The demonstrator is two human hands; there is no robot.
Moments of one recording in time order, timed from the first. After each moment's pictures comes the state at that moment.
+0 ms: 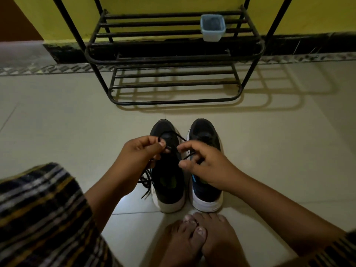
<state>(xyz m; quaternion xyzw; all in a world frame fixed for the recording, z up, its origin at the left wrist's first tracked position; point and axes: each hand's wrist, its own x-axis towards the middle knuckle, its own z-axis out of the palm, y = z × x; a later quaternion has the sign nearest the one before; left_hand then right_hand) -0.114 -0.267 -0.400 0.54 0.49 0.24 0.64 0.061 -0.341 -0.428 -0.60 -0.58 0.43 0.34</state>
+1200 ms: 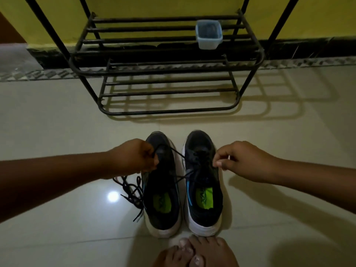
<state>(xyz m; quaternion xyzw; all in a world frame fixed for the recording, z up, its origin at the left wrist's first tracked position) -0.094 -0.188 -0.396 0.75 0.46 -0.11 0.45 0.149 -0.308 -0.401 -0.68 -0.64 0.35 0.08</state>
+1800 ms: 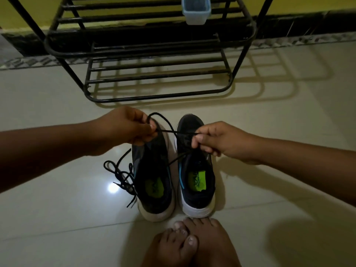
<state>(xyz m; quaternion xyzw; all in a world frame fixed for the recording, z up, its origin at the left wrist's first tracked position) -0.079 -0.186 -0.378 0.67 0.46 0.00 0.58 0.131 -0.306 -0.407 -0.61 -0.51 0.55 0.25</state>
